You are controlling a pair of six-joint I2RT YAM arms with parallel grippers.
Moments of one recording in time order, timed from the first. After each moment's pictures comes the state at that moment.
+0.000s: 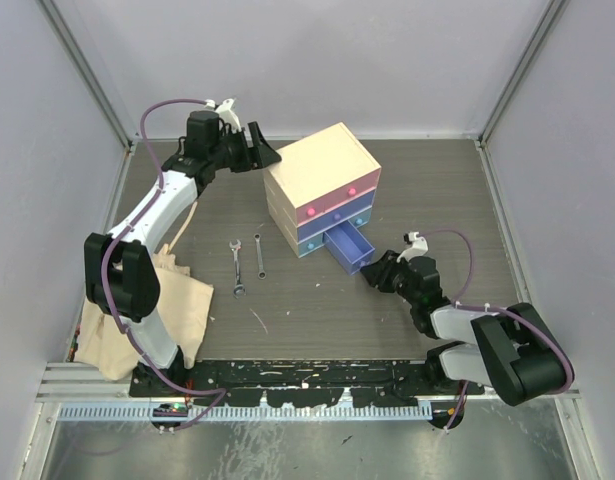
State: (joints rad) left arm -0.27 1.76 1.54 -0.23 0.40 -0.45; right arm 0.30 1.25 0.12 0.74 -0.18 0.58
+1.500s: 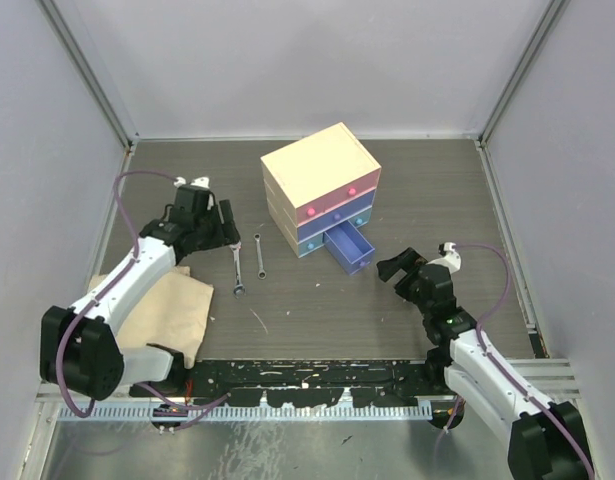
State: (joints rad) left arm -0.29 1.28 0.96 -0.51 -0.04 -0.46; right arm 0.30 0.69 0.16 0.03 0.14 0.87
